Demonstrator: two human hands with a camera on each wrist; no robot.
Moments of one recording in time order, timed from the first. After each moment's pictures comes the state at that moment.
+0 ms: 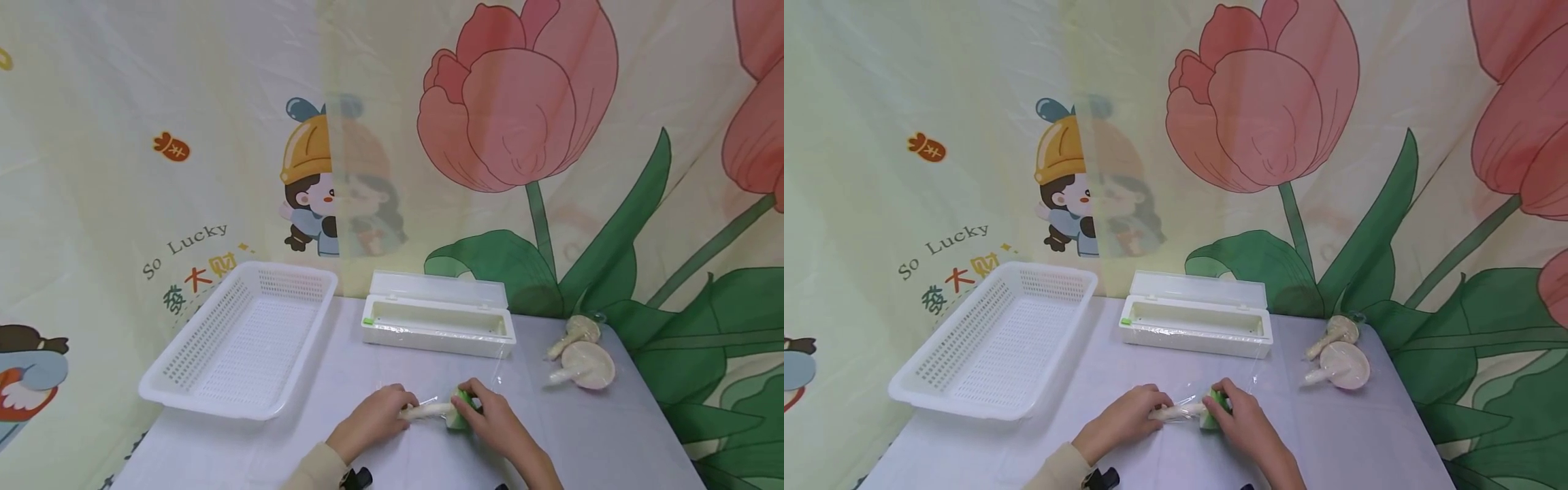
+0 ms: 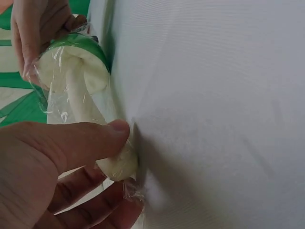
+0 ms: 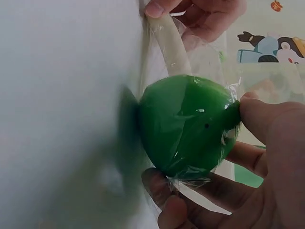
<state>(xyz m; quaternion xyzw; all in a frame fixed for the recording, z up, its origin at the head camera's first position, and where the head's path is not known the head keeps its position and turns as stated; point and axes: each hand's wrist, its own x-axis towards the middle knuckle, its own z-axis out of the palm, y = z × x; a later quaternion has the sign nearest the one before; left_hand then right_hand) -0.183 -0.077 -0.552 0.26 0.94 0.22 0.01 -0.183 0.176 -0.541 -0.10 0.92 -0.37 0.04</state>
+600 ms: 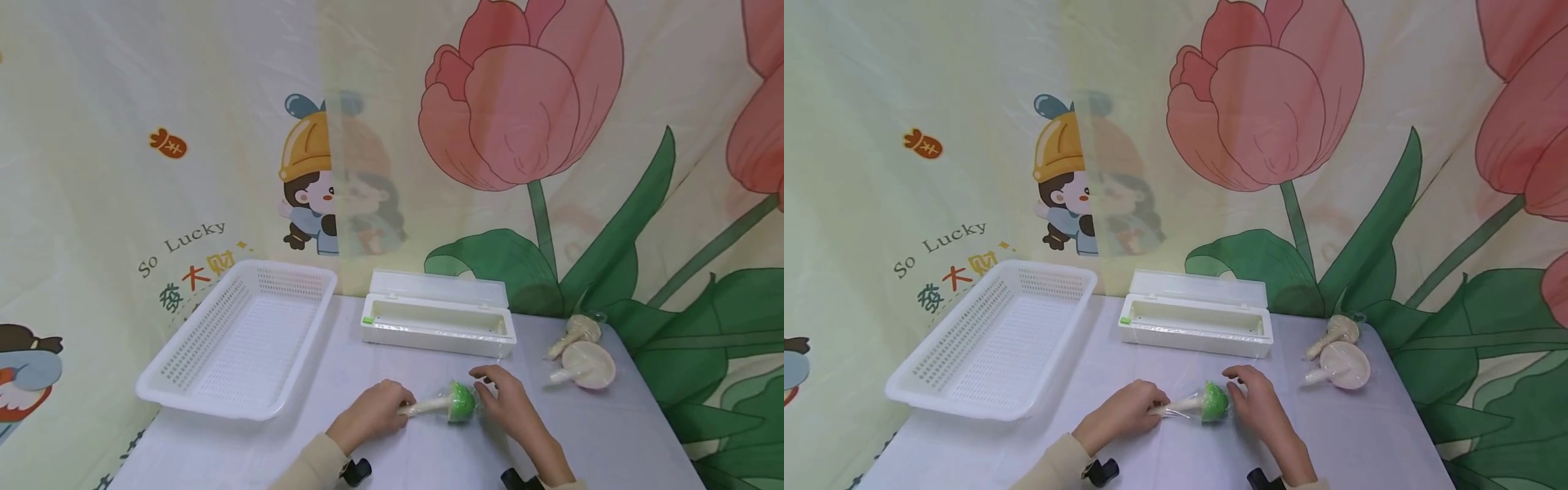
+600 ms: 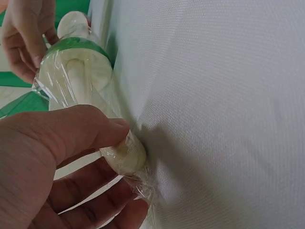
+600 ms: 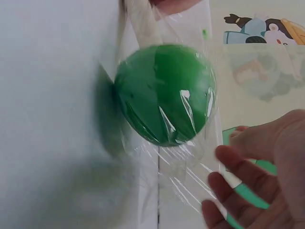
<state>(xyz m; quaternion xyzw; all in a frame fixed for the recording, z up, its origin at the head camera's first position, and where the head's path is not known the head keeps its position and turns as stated) -0.194 -0.077 -0.540 0.24 0.94 0.22 0.08 -0.200 0.194 -0.528 -0.14 0.93 -0.34 -0.07</state>
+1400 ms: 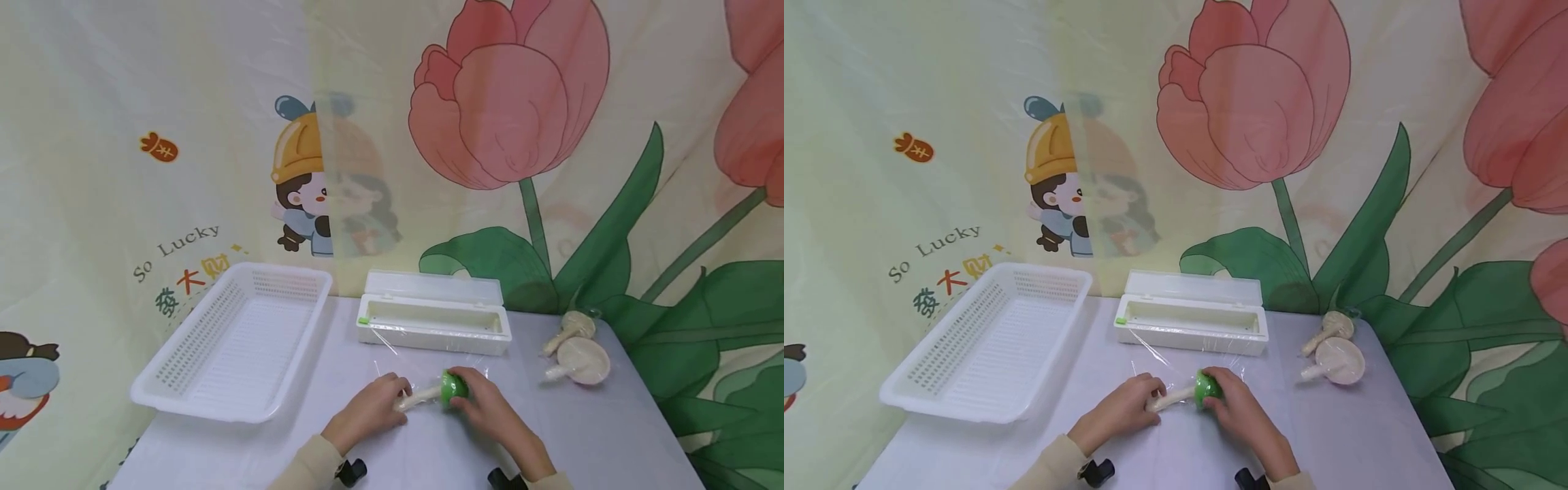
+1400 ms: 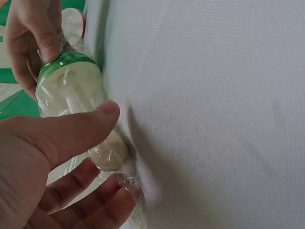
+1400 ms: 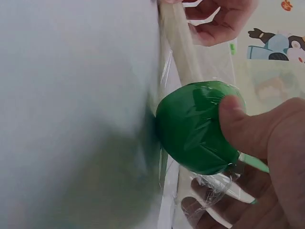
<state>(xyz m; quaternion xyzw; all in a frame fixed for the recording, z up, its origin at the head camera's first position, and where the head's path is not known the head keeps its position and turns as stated) -0.196 -0.080 -0.547 0.24 0.94 0.25 0.03 -0.198 0.181 -0.549 -0.26 0.90 -0.33 -0.08</state>
